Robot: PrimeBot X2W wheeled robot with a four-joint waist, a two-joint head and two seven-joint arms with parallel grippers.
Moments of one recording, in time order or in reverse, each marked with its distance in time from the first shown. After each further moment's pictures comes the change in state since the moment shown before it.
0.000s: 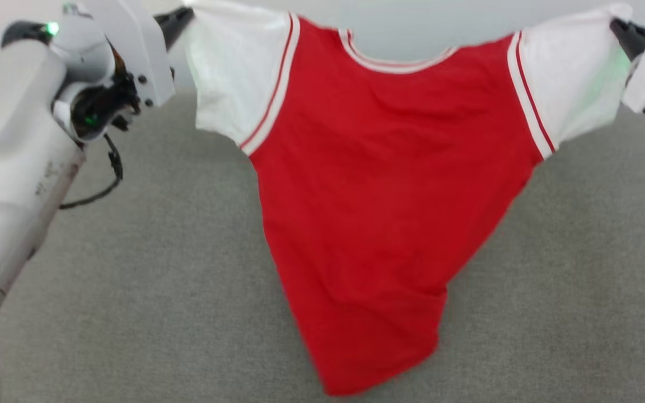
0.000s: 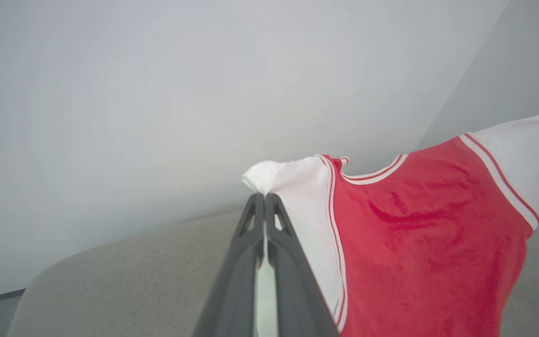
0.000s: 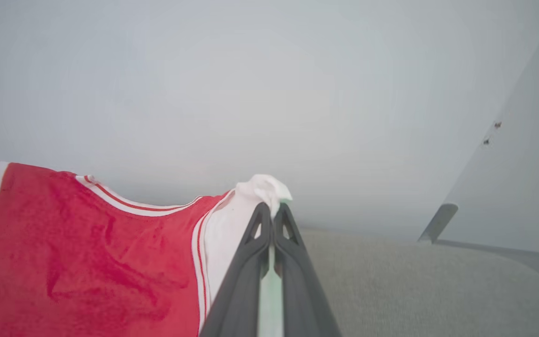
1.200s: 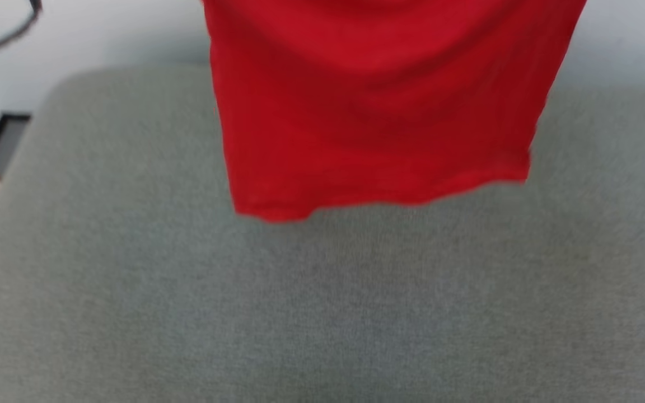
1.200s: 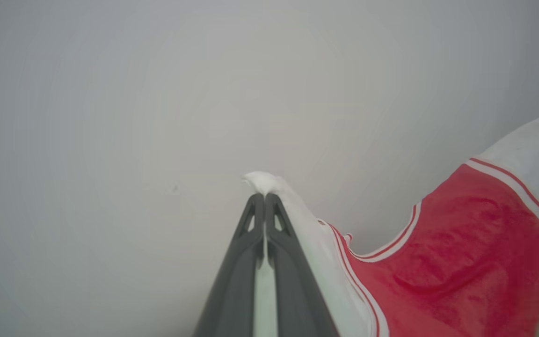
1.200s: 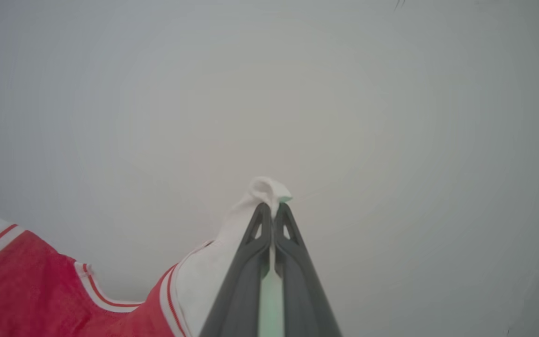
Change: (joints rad) left arm -0.367 0.003 0.001 0.064 0.021 0.000 -0.091; right arm -0.468 0.048 0.103 0.127 -0.015 0.000 -0.207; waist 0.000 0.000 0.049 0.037
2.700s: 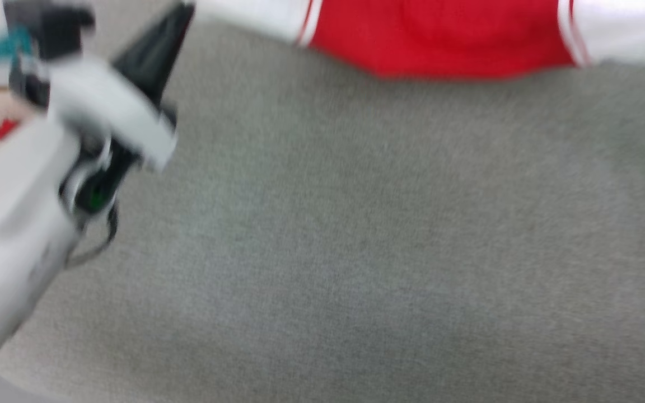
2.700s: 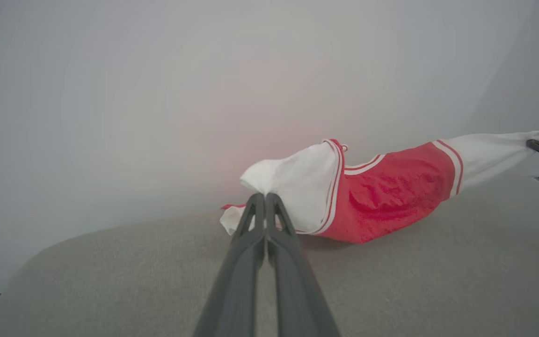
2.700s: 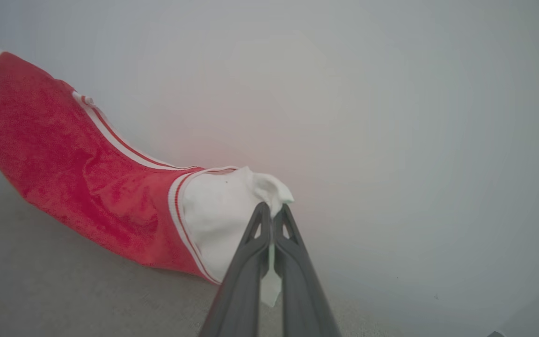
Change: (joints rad) left arm 0.550 0.124 0.024 -0.368 0.040 0.000 -0.415; right arm 0.684 -0.311 0.069 -0.394 -0.135 0.000 -0.443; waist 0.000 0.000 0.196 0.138
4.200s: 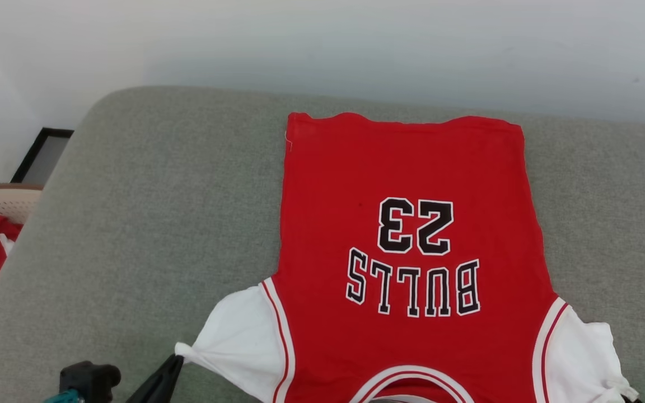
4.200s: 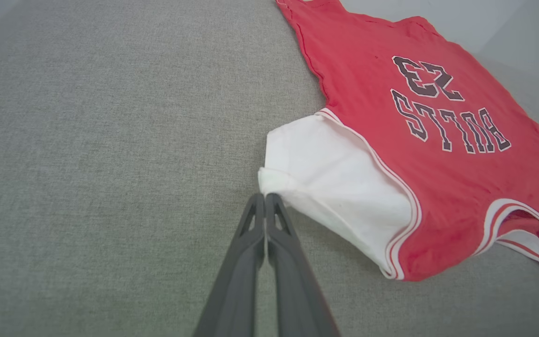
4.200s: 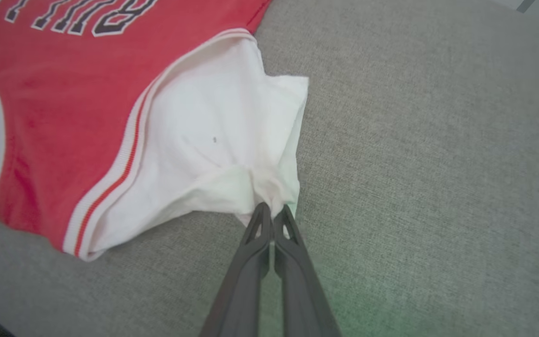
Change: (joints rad) left arm 1.081 0.163 0.243 -0.476 0.128 0.316 -0.007; right arm 1.093 0.051 -0.243 -0.321 -0.030 0.000 0.133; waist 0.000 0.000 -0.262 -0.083
